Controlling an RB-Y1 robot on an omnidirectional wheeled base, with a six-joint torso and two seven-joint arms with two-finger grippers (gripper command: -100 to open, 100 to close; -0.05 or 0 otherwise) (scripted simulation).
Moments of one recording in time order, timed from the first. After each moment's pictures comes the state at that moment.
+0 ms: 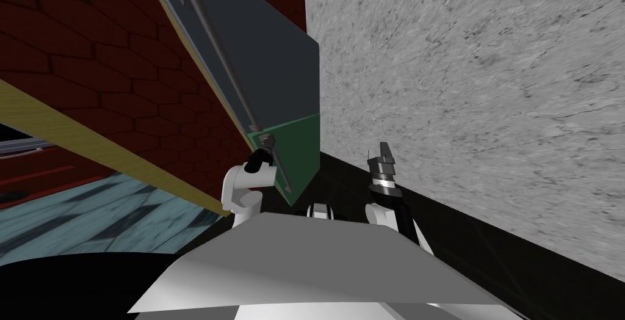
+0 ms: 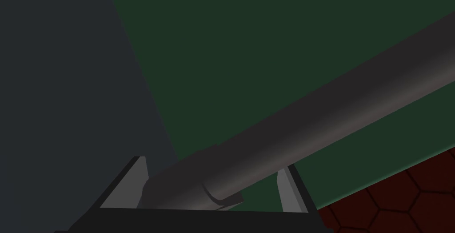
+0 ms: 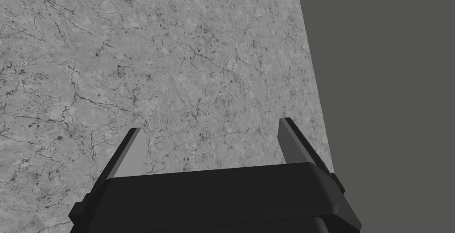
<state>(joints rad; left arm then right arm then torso) -0.05 0.19 -0.10 -2.56 -0.52 1.26 -0.16 0.46 -0.04 0.06 -2.20 -0.12 -0.42 0.17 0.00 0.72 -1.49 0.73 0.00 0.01</state>
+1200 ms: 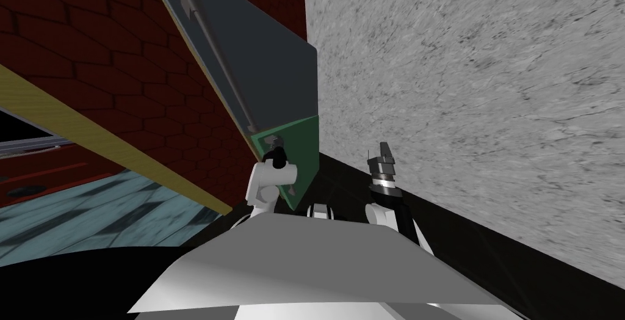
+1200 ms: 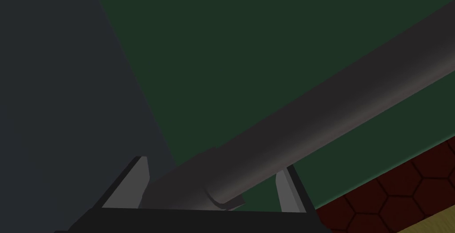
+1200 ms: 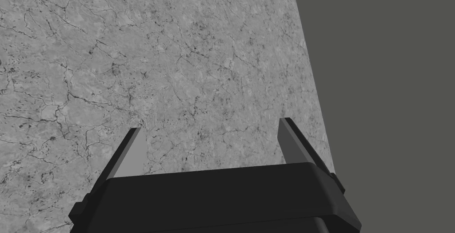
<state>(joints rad) -0.21 0.15 -0.38 -2.48 -0.87 1.54 -0.09 0.46 -0.04 0.06 -2.20 -0.12 -0.42 0.17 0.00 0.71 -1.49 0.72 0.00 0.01</state>
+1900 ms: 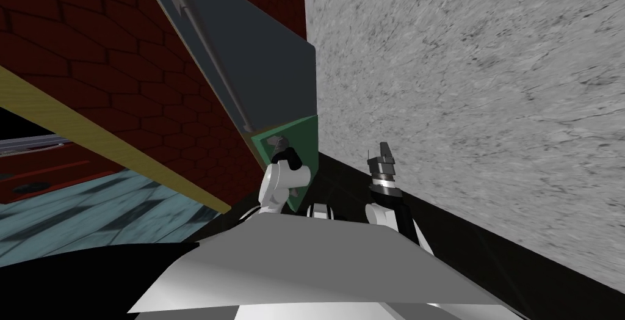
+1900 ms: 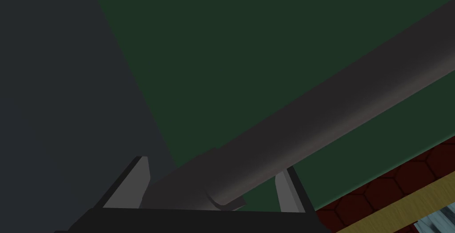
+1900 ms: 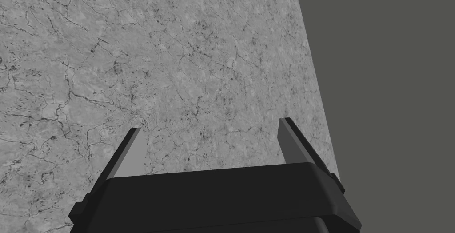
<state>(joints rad) -0.30 0.12 -0.56 -2.43 -1.07 1.70 -0.05 0.46 -0.04 0.06 -2.20 -0.12 -0.42 0.17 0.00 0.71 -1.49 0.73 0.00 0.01</state>
